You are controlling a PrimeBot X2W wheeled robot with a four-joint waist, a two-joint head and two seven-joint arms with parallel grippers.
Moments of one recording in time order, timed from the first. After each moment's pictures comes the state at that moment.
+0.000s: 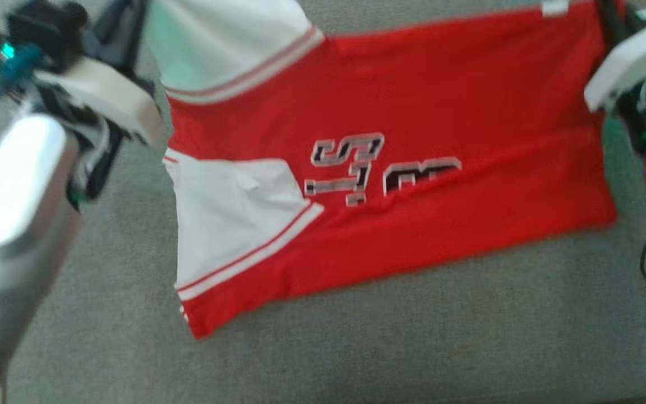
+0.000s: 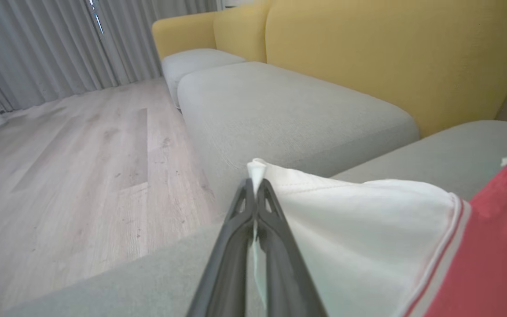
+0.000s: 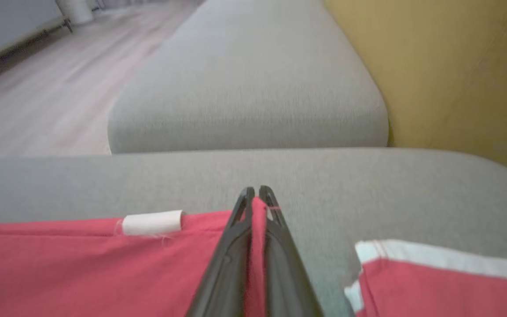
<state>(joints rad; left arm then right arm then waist) -0.89 0.47 -0.64 0.33 -0.58 0.03 0.06 -0.94 -0.35 0.30 0.85 0.46 0.13 0.07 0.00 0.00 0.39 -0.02</state>
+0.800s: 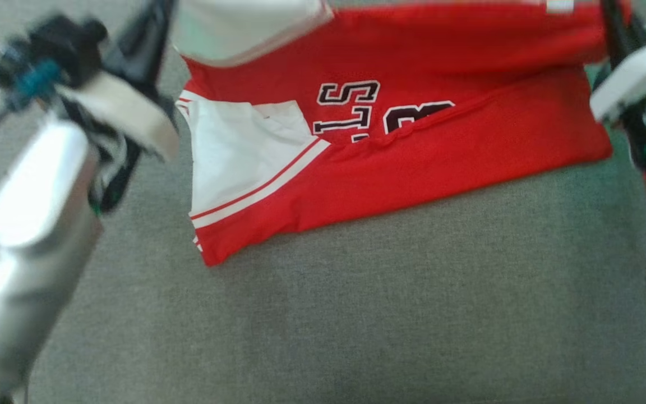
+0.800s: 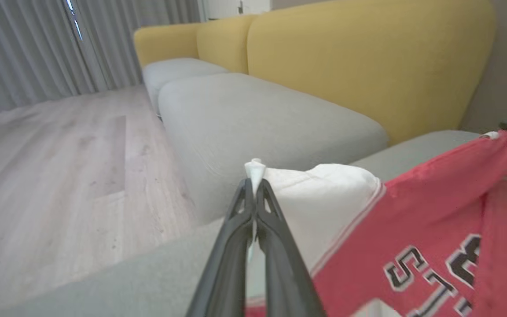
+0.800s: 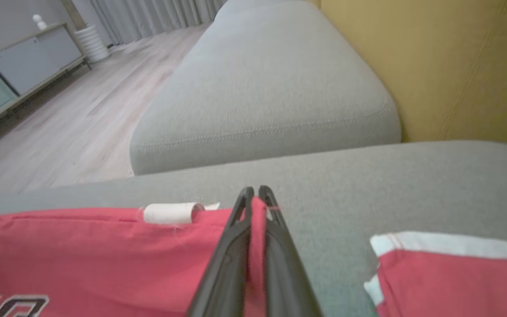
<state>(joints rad) -0.91 0.42 -0.68 0.48 -0.61 -0.09 -0.07 -0.93 -0.39 0.43 0.88 0.70 0.13 -0.03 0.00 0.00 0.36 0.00</state>
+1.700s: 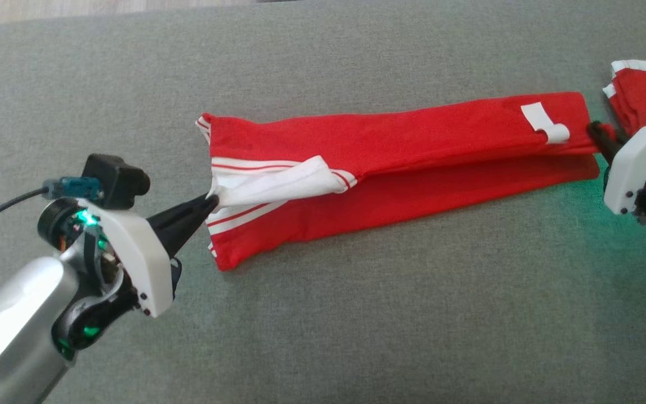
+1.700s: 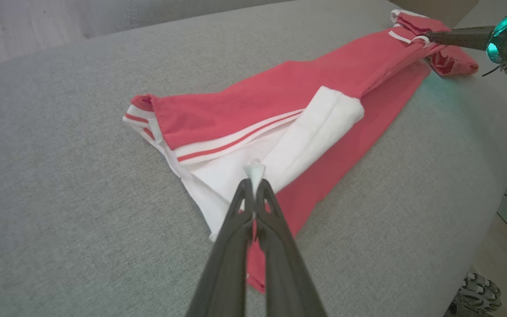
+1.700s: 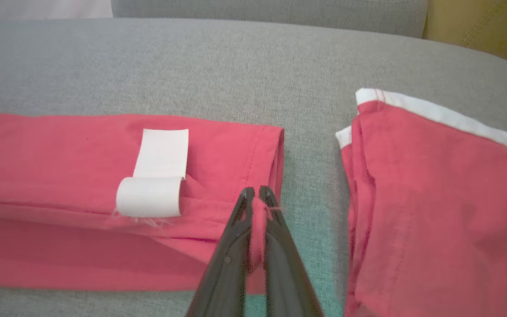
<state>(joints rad) -0.54 0.71 -0.78 -0.02 -0.96 -0.10 0.45 -0.79 -0.61 0.77 0.78 0.86 0.13 0.23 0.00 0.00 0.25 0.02</state>
